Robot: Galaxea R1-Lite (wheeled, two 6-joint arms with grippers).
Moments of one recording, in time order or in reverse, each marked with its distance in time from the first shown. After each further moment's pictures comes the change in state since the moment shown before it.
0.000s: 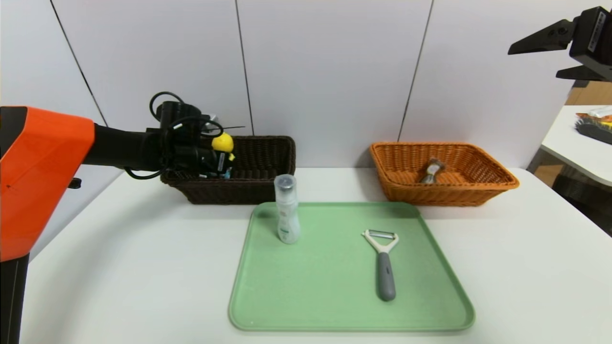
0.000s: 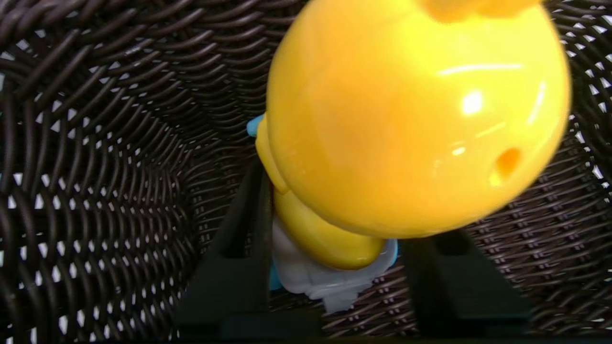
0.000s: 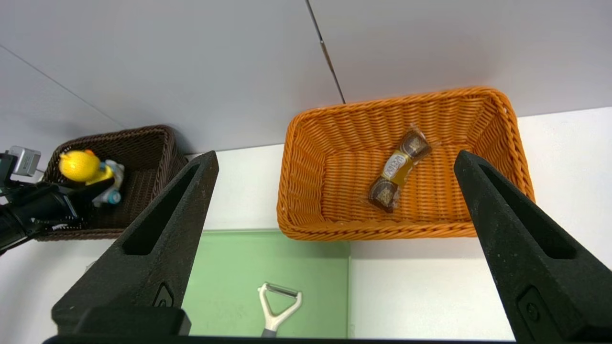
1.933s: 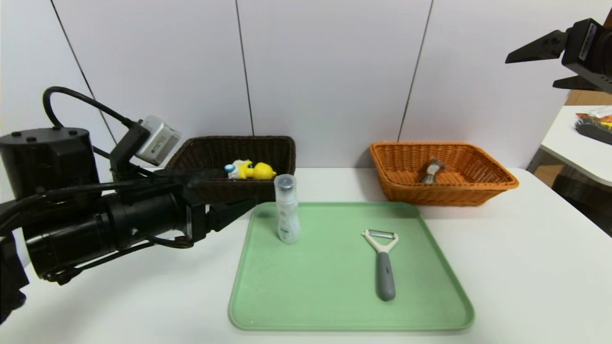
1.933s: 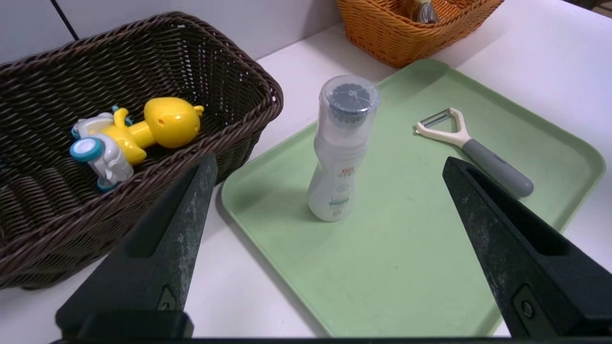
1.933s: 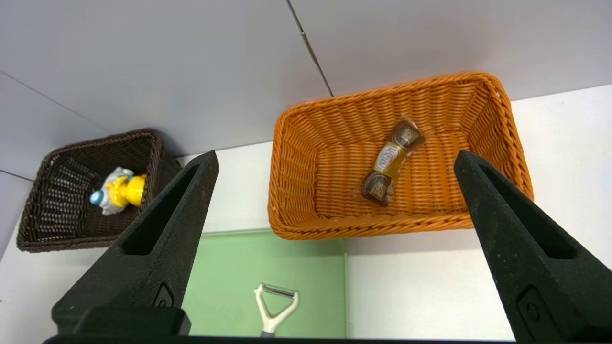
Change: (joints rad) left arm -0.272 -0.749 1.029 -0.659 -0.219 -0.009; right arm -0.026 0.020 0.028 -0.010 -0.002 0.026
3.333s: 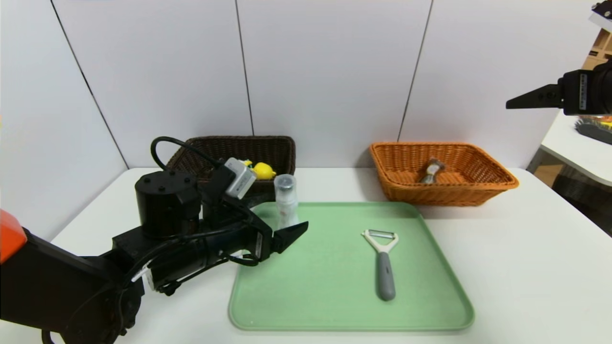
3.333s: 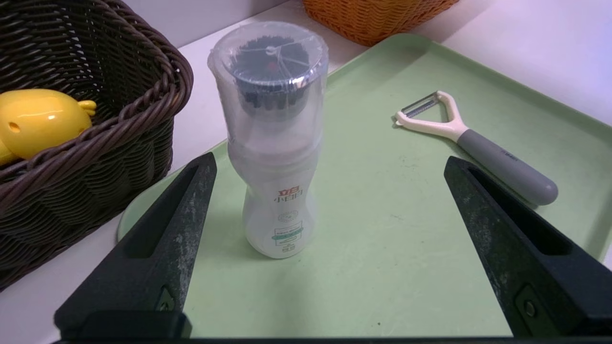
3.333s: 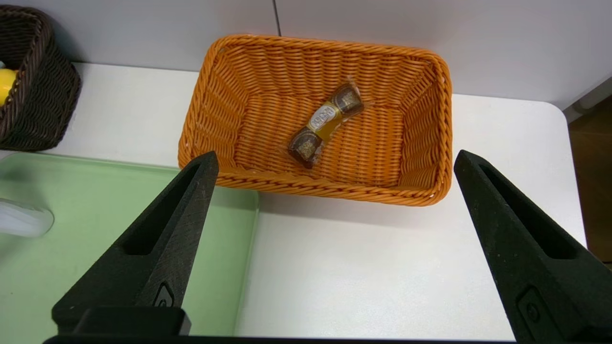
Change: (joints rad) left arm -0.162 0.329 0.039 -0.356 0.089 -0.035; right arm -0.043 -0.024 0.131 0.008 0.007 -0.356
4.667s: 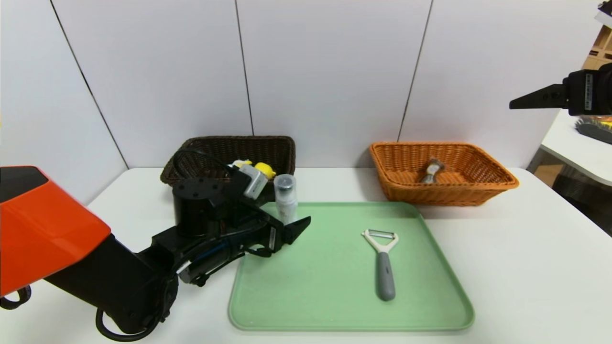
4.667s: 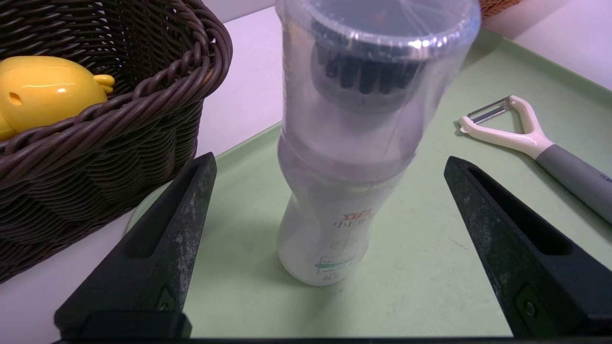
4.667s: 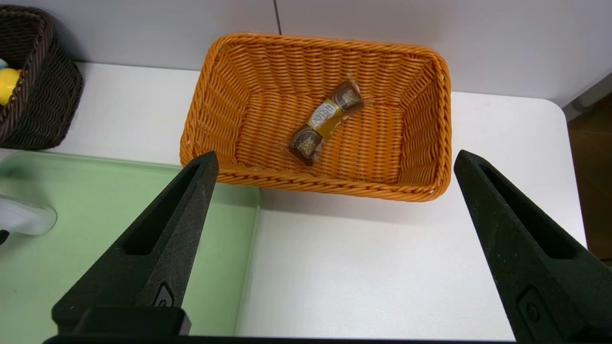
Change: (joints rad) left arm 0.007 0.166 -0.061 -0.108 0.084 -0.028; right arm -0.001 -0.019 0.014 0.001 0.001 0.003
